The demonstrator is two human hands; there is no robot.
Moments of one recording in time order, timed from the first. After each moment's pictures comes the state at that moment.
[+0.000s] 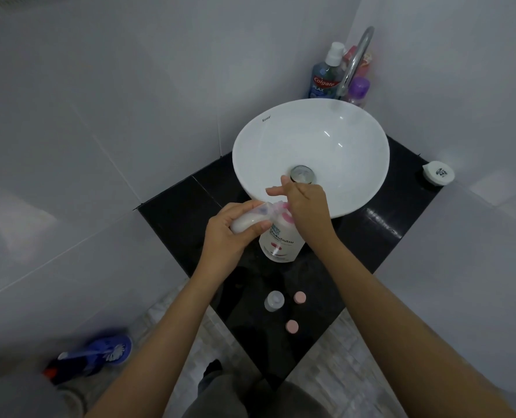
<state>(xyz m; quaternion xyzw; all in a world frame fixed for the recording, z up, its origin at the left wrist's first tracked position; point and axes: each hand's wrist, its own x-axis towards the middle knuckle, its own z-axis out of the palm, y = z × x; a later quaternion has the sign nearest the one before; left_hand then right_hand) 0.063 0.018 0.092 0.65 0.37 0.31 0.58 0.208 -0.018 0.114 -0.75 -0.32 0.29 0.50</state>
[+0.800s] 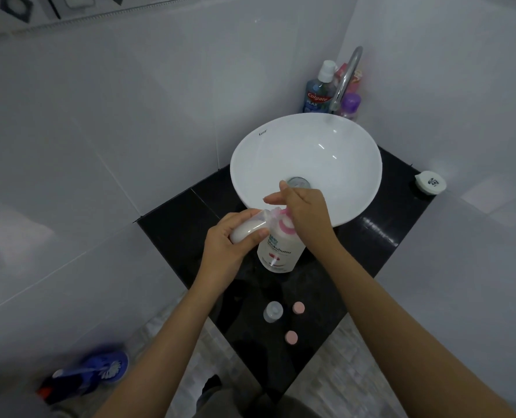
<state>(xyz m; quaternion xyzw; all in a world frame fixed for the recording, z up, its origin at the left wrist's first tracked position) 0.064 0.017 0.099 0.64 0.36 0.32 0.61 0.210 -0.019 0.130 -0.75 -0.34 0.28 0.49</state>
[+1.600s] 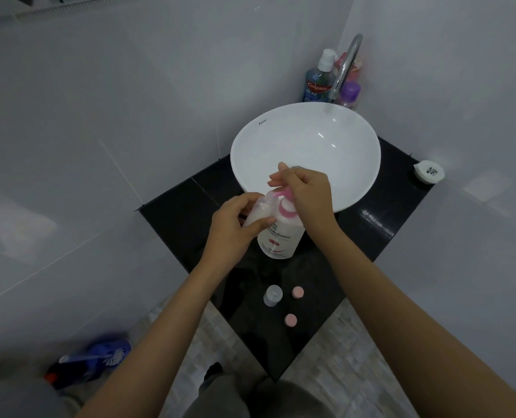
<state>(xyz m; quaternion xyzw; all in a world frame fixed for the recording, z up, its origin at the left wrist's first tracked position) 0.068 0.019 0.096 0.74 0.35 0.28 0.50 0.203 -0.023 0.136 -0.72 -0.29 0.27 0.57</state>
